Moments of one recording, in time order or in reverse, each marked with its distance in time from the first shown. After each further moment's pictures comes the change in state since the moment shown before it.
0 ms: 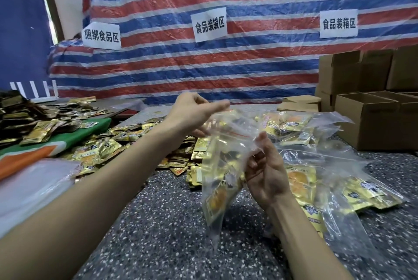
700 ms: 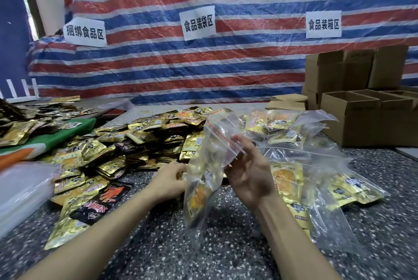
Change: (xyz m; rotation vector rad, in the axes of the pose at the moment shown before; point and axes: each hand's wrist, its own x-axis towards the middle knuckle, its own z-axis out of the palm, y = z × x) left_hand -0.008 -0.162 0.015 0.534 -0.312 -0.048; right_hand -0.004 0.000 0.005 -0.144 -0.047 0.093
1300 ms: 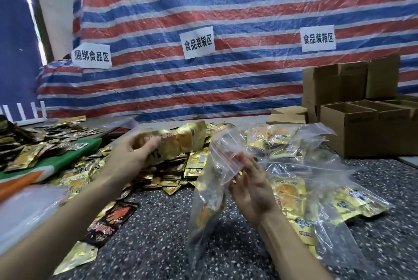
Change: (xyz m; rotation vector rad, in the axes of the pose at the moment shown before) left_hand -0.048 0.038 -0.107 -0.652 0.434 0.100; right_hand 0.003 0.001 -0.001 0.014 0.000 -0.018
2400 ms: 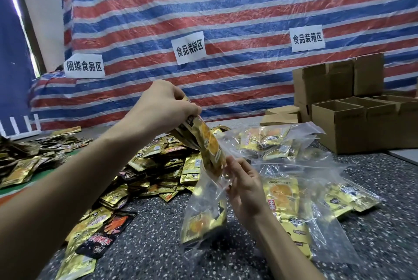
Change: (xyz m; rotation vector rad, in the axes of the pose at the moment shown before) left_hand 0.007 0.142 0.064 0.512 -0.084 0.105; right_hand -0.002 0.003 0.004 -0.148 0.108 -0.096
